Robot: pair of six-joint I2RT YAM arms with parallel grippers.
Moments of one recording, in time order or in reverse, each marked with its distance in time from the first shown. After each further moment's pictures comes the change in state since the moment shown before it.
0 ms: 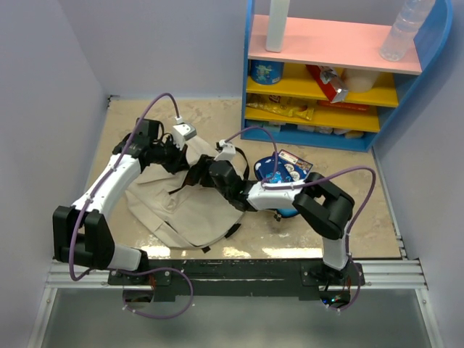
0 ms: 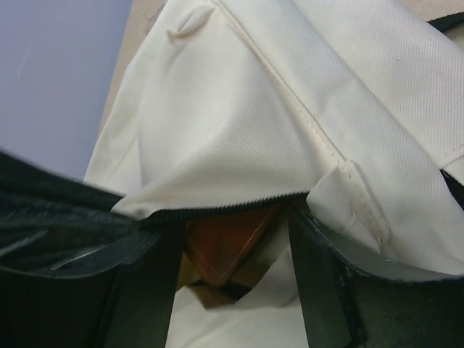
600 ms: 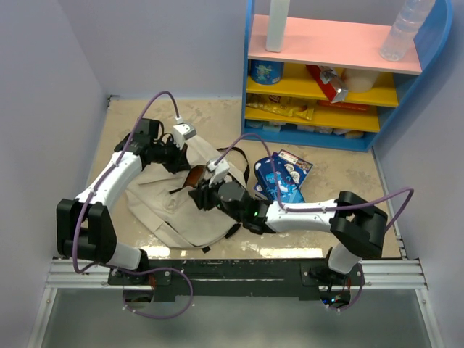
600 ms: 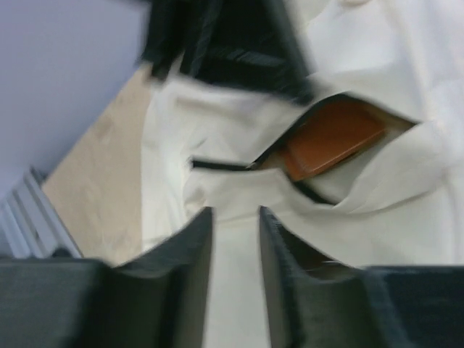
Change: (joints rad) left arm 0.024 0.047 0.000 0.021 0.056 0.001; right arm 0.132 -0.328 -0.235 0.034 -0.059 -0.365
